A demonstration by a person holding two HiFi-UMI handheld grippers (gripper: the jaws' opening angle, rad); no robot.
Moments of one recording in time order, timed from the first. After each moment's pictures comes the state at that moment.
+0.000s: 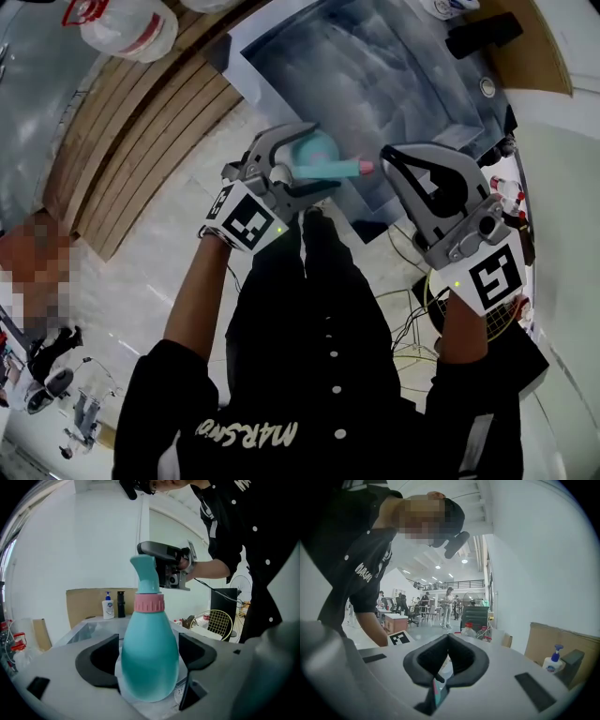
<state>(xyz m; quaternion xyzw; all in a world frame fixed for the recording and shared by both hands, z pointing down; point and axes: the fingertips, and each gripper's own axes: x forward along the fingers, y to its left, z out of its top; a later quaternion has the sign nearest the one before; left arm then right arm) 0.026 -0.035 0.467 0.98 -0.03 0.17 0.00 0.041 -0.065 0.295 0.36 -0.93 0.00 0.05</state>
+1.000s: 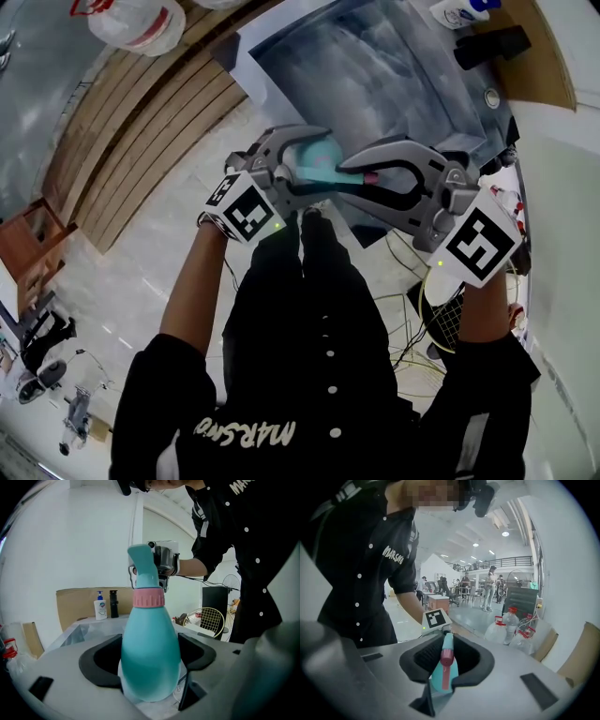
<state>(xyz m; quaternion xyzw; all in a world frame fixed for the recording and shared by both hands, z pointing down) 0.029 -0.031 0.474 0.98 0.03 0.17 -0.02 -0.008 -0.038 0.352 0.08 -0.98 0.00 0.21</state>
